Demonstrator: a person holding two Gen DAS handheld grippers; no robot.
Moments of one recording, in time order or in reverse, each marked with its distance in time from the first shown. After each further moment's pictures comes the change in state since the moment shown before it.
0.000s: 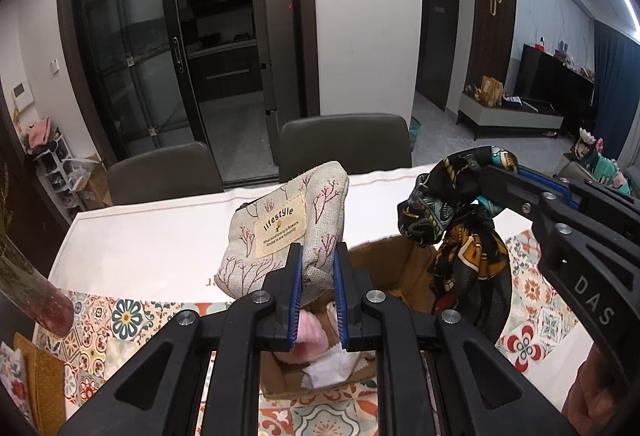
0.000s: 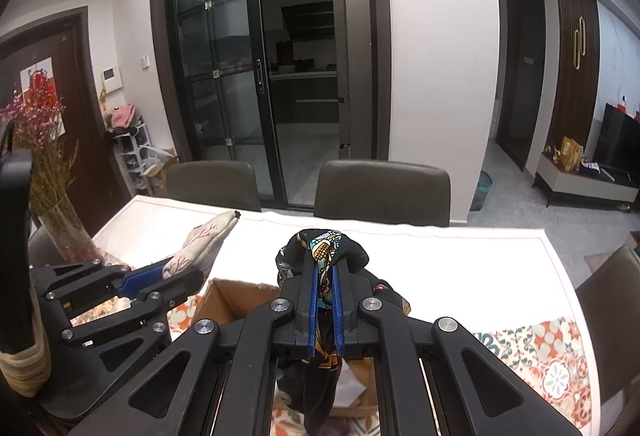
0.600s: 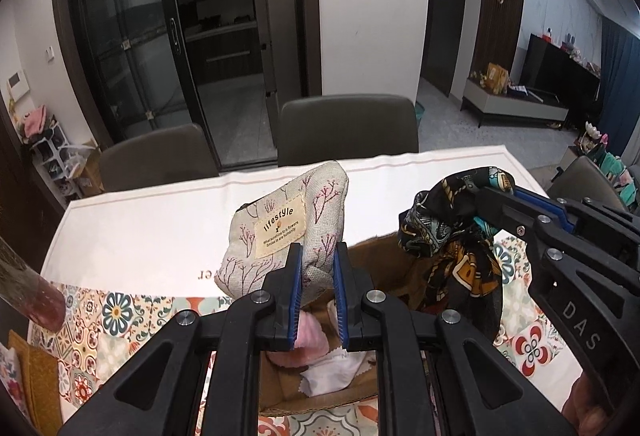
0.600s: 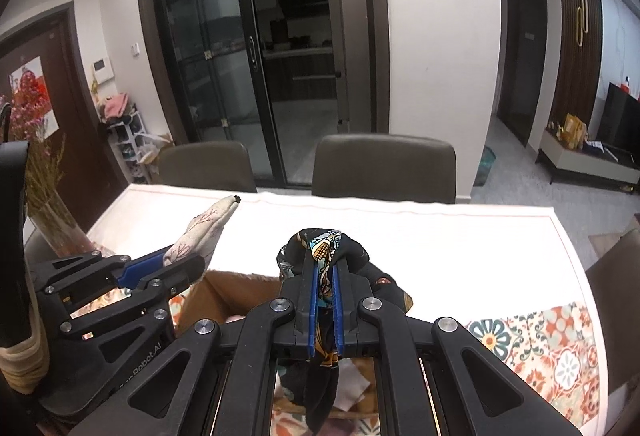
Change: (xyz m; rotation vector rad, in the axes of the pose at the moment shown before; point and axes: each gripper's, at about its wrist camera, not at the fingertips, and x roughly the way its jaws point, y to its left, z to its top) left arm 0.039 0.007 0.011 -0.016 0.059 0.004; right arm 0.045 -0.012 -0.010 0.036 0.108 0.007
